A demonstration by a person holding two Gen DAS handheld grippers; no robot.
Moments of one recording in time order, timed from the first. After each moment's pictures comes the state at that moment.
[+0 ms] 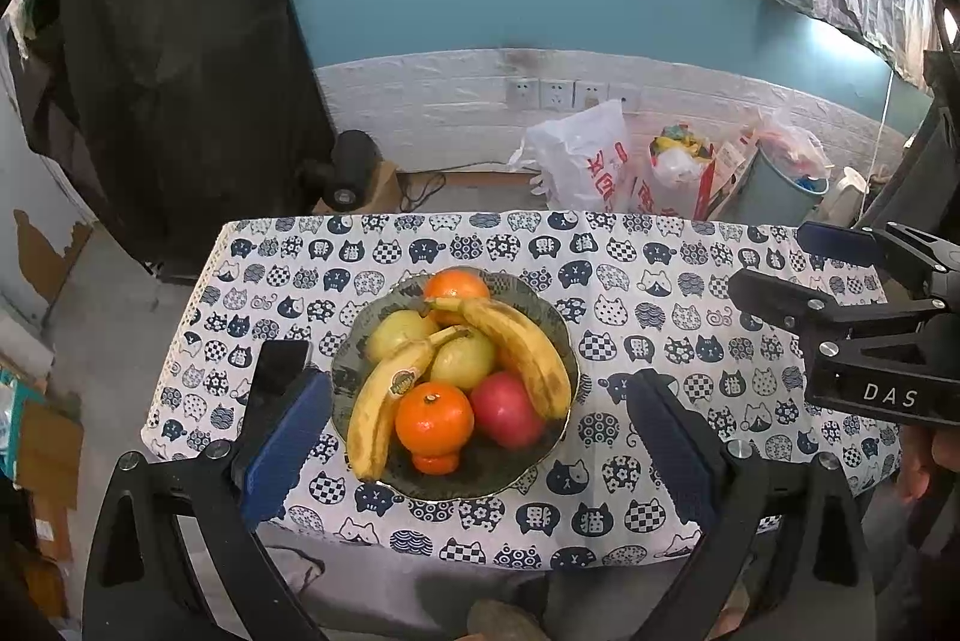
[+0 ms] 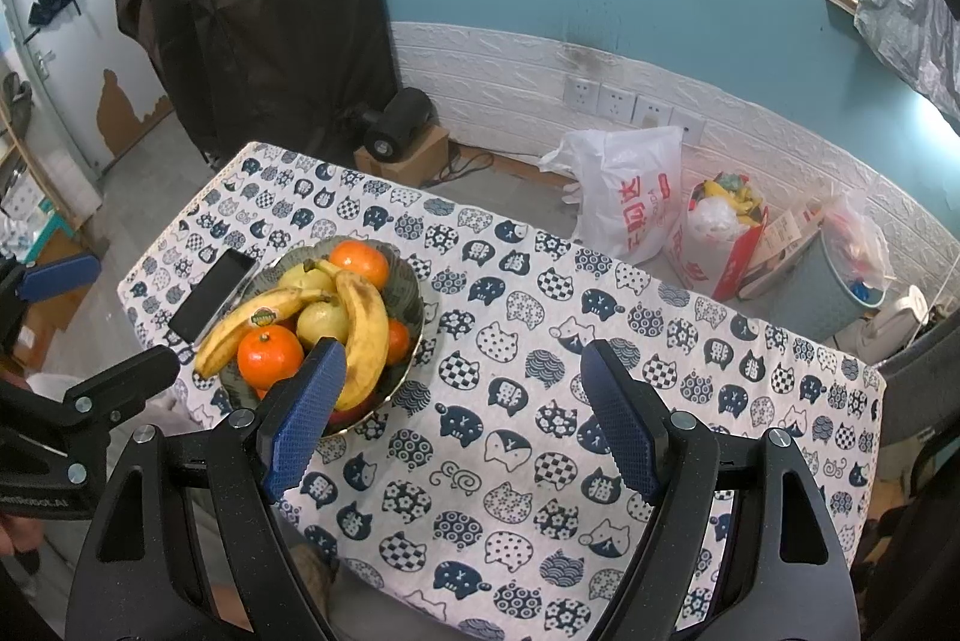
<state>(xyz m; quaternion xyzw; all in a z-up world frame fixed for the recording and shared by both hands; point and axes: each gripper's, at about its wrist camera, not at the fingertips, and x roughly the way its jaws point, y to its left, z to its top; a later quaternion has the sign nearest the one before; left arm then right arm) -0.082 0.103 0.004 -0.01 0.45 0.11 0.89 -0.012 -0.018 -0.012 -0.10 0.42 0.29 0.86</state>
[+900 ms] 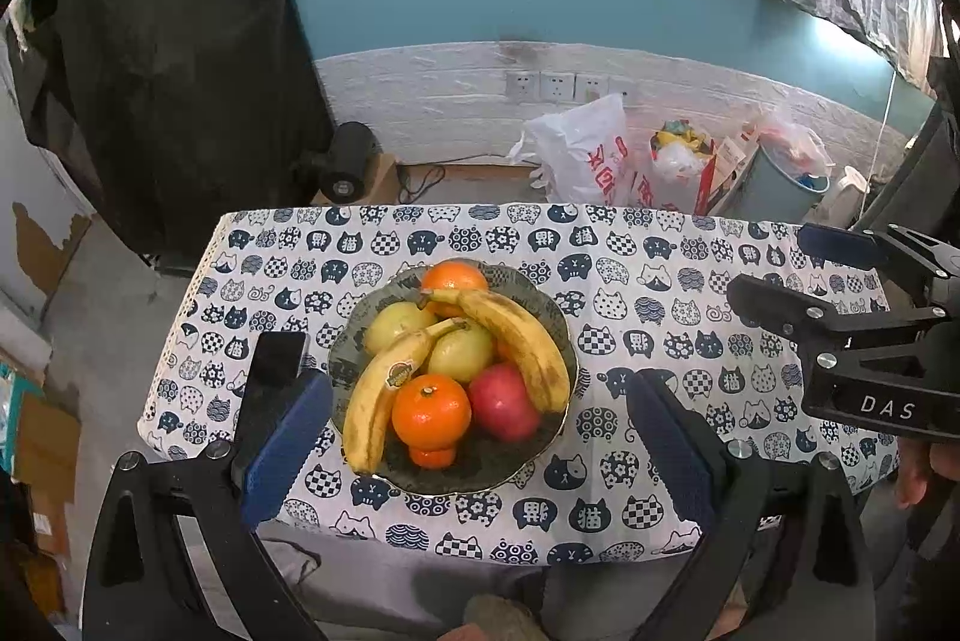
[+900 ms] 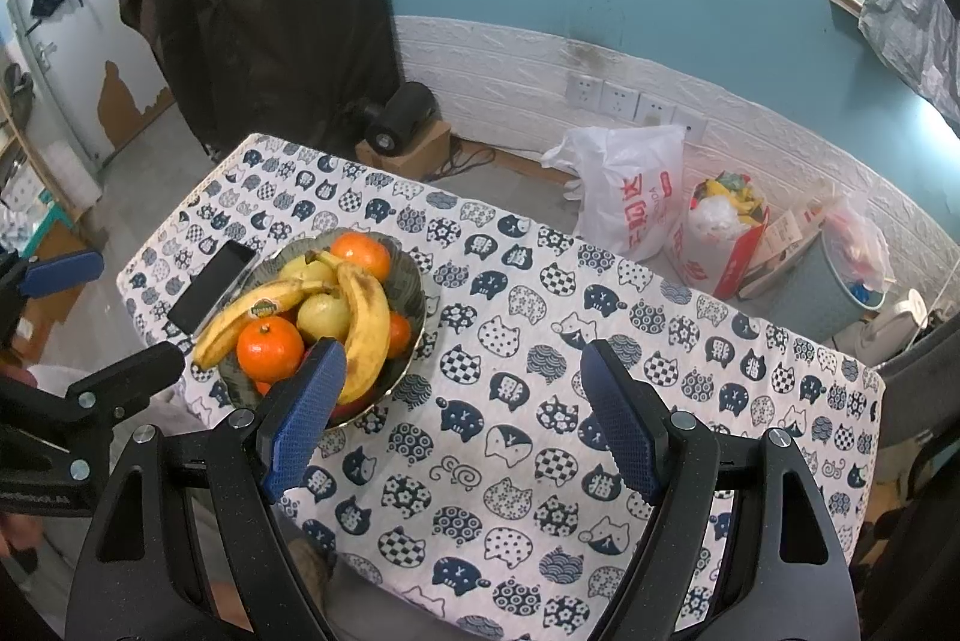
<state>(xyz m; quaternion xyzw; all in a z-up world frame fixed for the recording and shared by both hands) -0.082 0.104 0.000 -0.02 0.46 0.11 0.88 -0.013 -0.017 -0.013 -0.10 0.42 0.28 0.86</state>
